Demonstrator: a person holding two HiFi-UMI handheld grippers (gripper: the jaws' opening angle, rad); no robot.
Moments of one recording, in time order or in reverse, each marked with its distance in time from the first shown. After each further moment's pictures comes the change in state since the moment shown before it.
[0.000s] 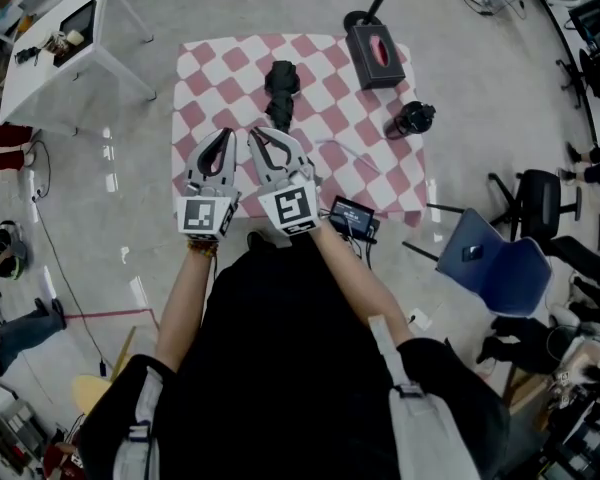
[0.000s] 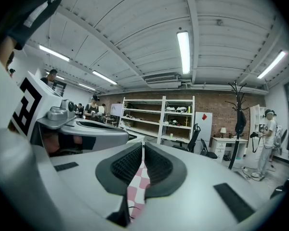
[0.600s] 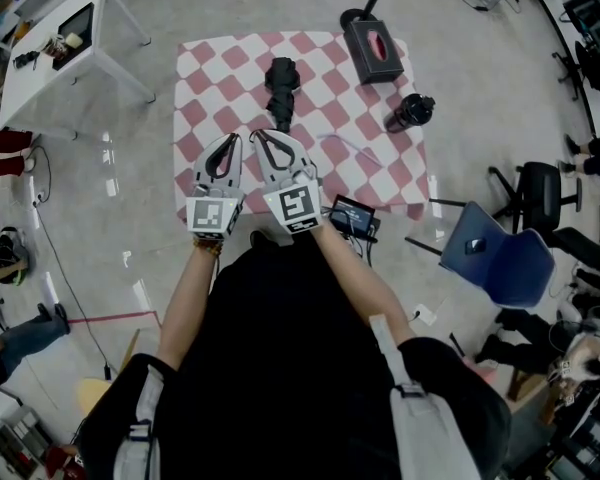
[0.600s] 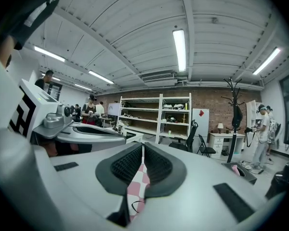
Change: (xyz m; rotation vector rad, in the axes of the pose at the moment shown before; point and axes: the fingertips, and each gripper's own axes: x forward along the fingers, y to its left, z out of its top) left arm -0.013 -0.010 -0.029 0.022 0.005 -0.044; right arm -0.009 0.011 -0.023 0.044 0.015 -0.030
